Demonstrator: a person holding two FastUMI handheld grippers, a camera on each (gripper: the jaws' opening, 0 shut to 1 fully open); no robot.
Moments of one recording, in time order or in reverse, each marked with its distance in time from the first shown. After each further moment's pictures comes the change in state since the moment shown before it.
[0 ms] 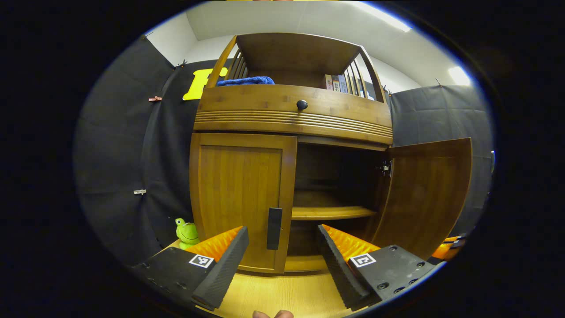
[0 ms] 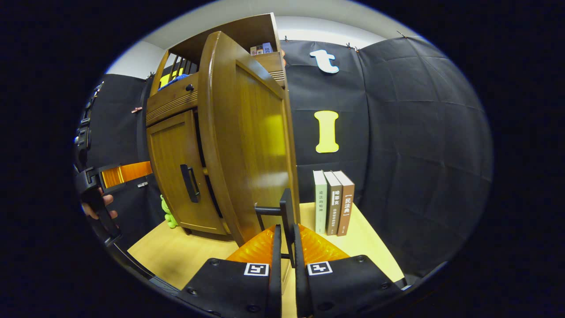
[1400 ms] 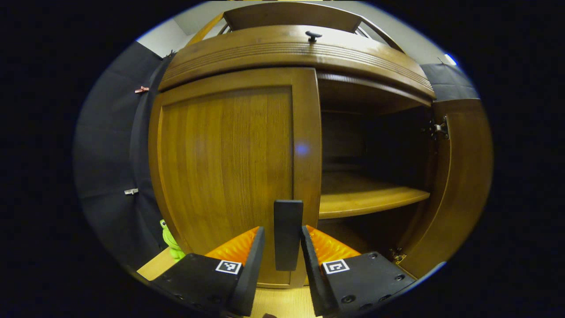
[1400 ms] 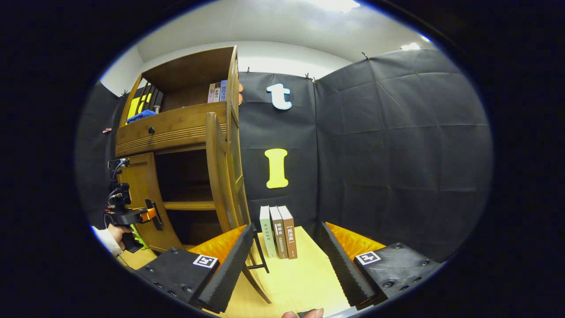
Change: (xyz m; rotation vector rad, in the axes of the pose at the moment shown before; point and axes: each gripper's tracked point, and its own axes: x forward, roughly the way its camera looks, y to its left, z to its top) left arm 0.156 0.029 -0.069 0.063 0.102 0.041; right arm -0.071 -0.081 0.082 0.006 -0.247 -0.261
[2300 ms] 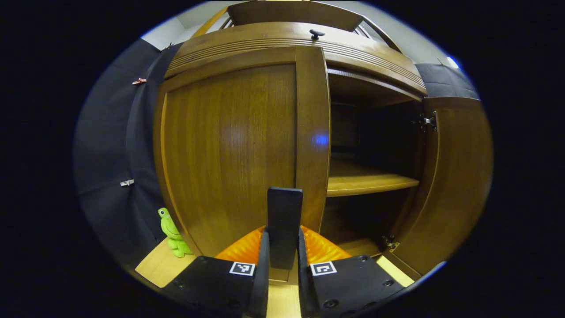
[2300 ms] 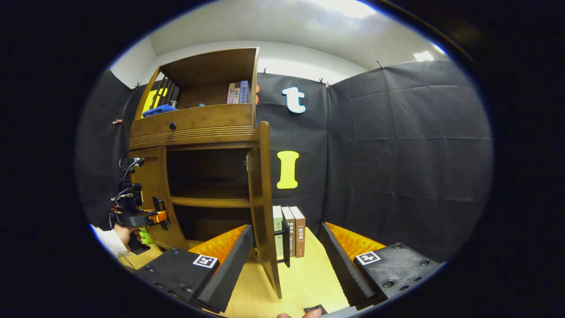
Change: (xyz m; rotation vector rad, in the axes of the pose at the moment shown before) left arm -0.053 0.014 -0.020 -0.008 0.051 -0.056; right arm -0.041 0.058 0.001 -0.058 0.008 0.047
